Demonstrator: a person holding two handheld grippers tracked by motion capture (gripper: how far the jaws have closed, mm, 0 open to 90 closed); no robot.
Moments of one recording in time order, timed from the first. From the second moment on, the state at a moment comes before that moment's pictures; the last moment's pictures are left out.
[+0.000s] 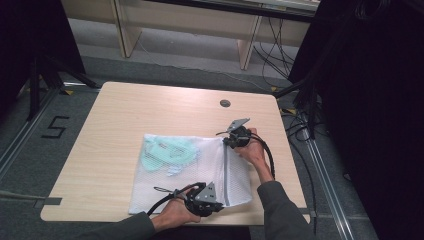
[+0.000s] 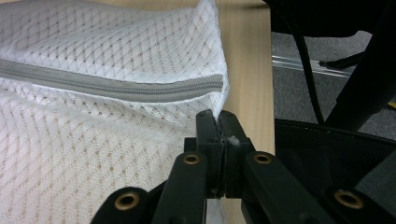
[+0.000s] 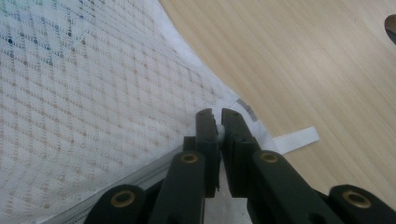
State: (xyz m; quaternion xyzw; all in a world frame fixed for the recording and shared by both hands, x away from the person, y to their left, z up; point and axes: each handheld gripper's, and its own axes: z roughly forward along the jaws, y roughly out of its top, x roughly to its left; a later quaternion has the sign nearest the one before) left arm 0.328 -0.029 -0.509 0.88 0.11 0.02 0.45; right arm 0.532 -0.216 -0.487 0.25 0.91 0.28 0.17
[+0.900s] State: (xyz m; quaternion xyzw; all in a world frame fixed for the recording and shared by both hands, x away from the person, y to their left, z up) left arm 0.339 -0.013 -0.492 0.86 0.15 0.03 0.48; right arm 0.518 -0.219 -0.468 0.29 0.89 0.30 0.18
